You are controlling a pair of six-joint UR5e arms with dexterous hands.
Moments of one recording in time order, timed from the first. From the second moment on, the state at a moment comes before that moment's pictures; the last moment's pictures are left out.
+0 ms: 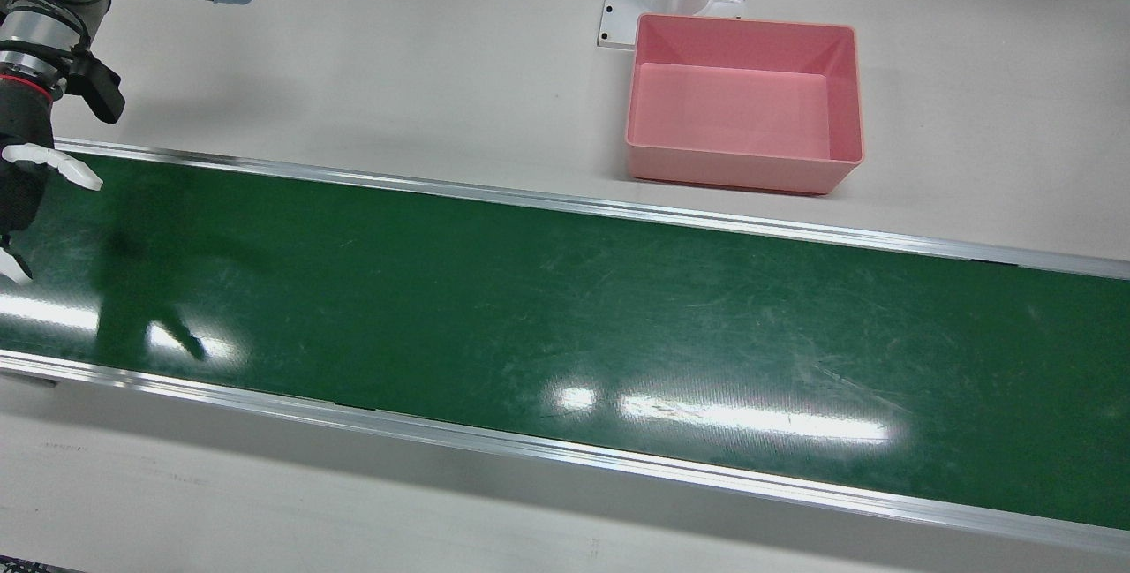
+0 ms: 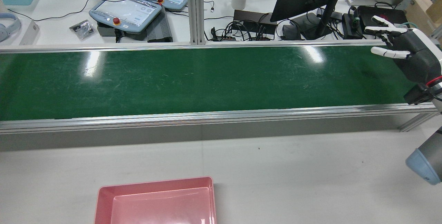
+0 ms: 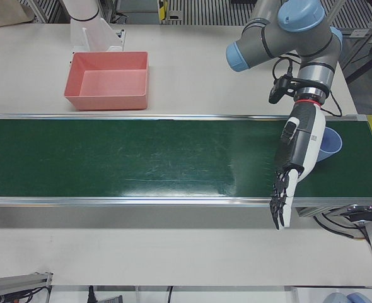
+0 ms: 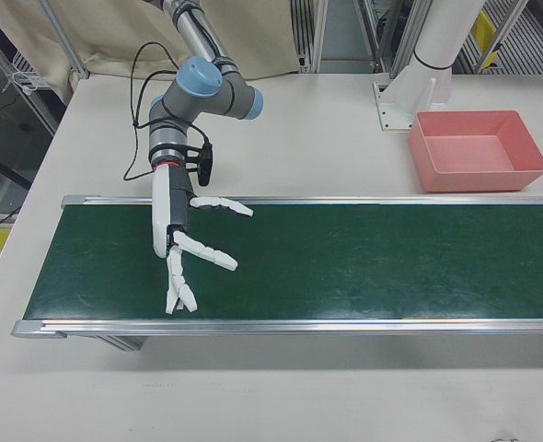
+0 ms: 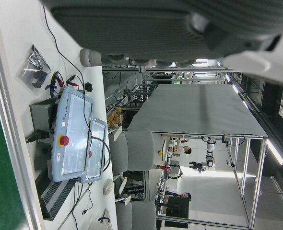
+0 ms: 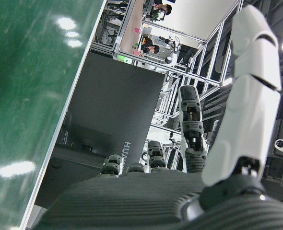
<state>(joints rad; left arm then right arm) -1.41 -1.79 -1.69 0.26 1.80 0.00 1.07 -1.58 1.78 -3.16 -1.16 -0.34</state>
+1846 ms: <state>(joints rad) -1.42 -1.79 -1.69 0.26 1.80 0.00 1.08 -1.55 1.79 -3.16 -1.16 -0.34</state>
